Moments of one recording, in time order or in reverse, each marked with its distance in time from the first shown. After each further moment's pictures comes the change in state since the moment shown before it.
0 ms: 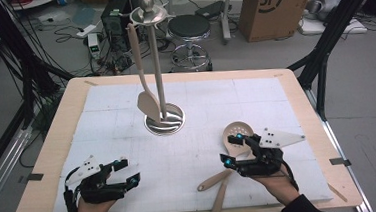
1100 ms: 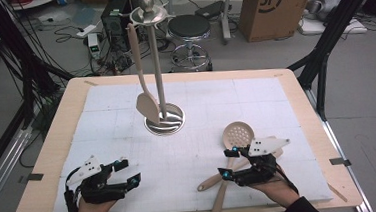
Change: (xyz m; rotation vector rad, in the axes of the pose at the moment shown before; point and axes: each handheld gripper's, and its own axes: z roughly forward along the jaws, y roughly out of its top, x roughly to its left) left arm -0.001 -0.001 0.001 0.006 -0.002 0.000; right arm -0.002 -0.026 0.011 0.194 0.050 -0.013
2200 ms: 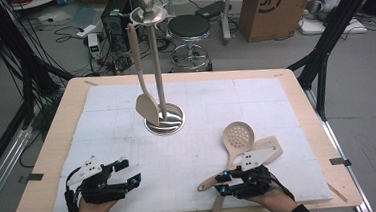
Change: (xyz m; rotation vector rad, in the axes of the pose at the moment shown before) left arm -0.001 0.000 0.001 0.002 0.002 0.002; right arm 0.015 -0.023 0.016 0.122 0.222 0.016
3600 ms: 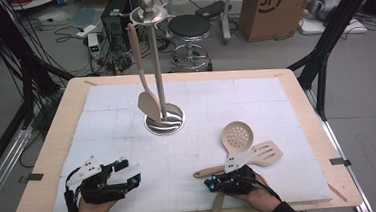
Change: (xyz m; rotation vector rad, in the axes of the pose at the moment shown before) left arm 0.000 0.000 -0.001 -0.002 -0.002 0.000; right arm -0.007 0.000 0.038 0.076 -0.050 -0.014
